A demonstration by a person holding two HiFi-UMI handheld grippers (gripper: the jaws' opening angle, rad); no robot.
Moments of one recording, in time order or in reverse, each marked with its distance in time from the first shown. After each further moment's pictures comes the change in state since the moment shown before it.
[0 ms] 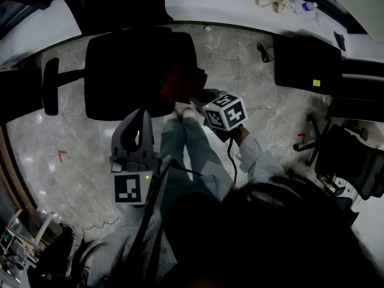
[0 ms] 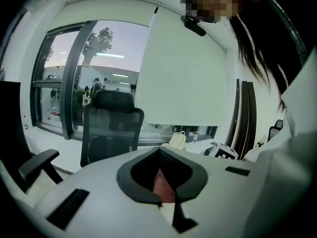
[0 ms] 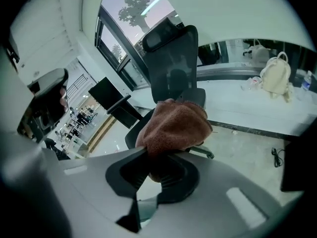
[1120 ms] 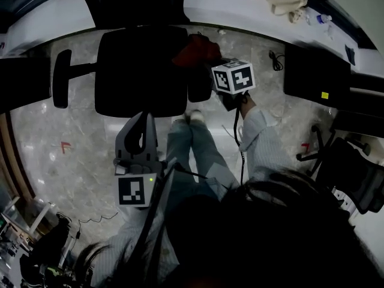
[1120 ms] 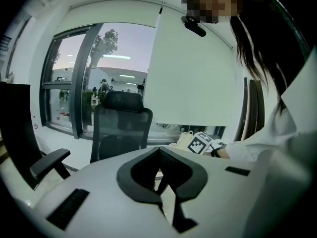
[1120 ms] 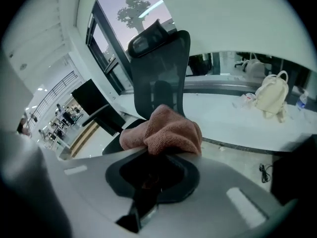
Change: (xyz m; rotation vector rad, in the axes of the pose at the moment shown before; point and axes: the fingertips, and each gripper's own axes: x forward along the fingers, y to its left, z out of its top) left arm -0.011 0.033 0.000 -0.023 0.002 0.081; right arm 0.043 -0.074 0.100 0.007 -0.056 -0.128
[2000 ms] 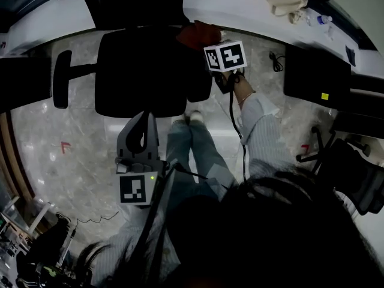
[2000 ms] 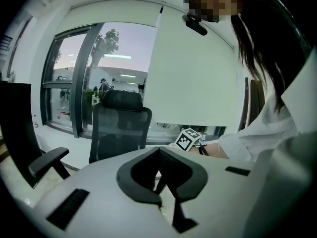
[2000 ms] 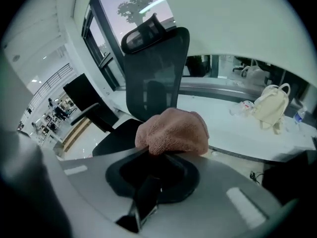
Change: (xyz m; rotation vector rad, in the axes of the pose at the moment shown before) left arm 0.003 -0.004 -0.006 -0.008 0.008 0.007; right arm 0.025 -0.028 0.043 -0.049 0.040 -0.108
